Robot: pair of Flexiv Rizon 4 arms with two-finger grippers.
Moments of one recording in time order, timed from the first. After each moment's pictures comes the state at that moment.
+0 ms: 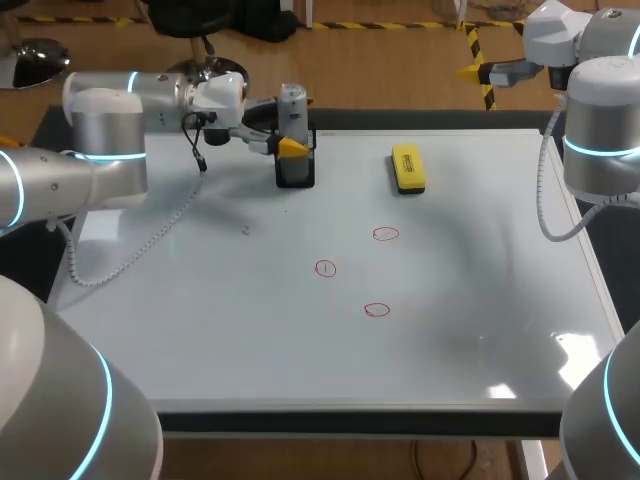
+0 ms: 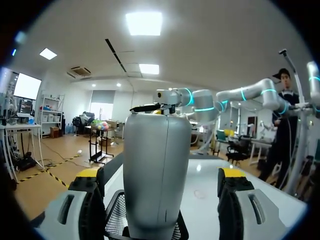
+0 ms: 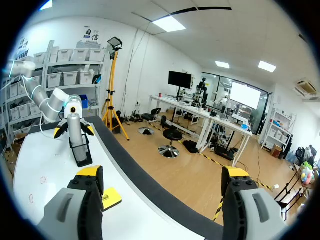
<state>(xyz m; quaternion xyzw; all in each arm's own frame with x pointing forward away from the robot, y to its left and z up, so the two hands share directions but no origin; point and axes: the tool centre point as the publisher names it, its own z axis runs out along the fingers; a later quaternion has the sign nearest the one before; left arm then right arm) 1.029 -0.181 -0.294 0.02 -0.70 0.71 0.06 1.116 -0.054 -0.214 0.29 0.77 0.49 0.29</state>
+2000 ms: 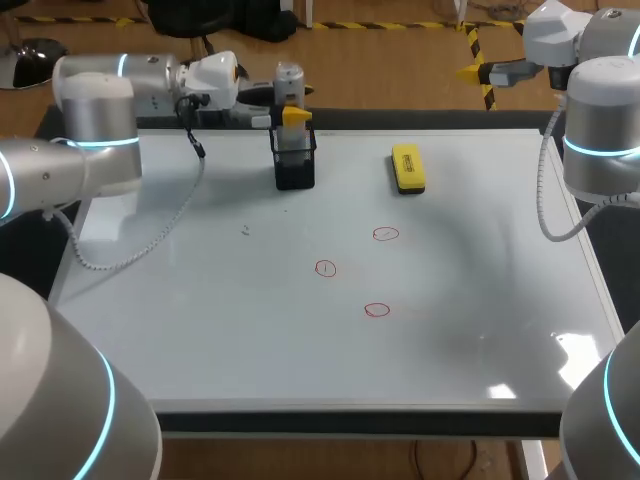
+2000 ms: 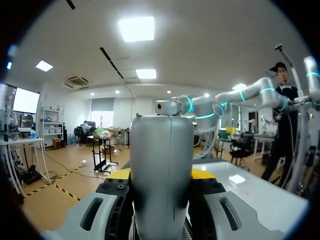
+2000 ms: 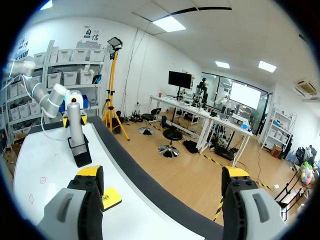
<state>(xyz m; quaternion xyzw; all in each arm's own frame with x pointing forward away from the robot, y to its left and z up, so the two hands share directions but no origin) 1.041 -0.175 -0.251 0.00 -0.69 0.72 0.02 1.116 -0.054 -0.214 0.29 0.77 0.49 0.29</state>
